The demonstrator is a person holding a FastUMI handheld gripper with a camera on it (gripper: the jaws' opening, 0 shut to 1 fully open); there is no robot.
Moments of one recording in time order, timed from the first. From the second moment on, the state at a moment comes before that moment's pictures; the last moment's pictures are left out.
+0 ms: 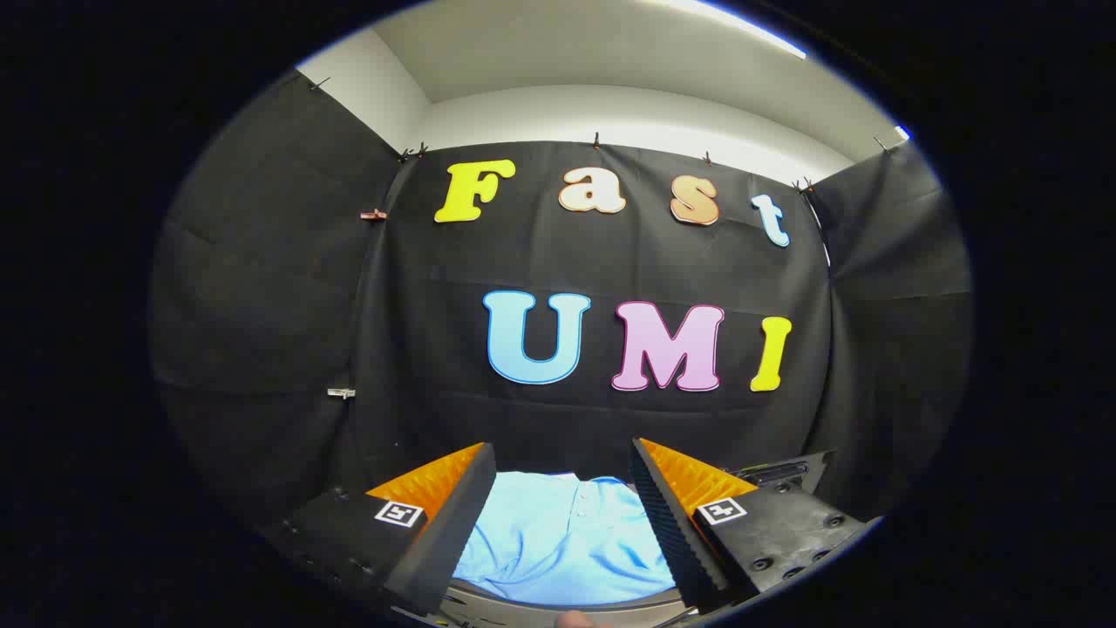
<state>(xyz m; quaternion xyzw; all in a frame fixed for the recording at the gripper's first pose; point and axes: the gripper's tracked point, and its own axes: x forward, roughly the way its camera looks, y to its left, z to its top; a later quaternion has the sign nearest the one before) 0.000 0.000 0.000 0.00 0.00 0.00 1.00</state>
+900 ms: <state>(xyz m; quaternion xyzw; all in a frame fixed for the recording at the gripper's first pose) 0.007 -0.010 -0.019 -0.02 0.03 0.00 1.00</state>
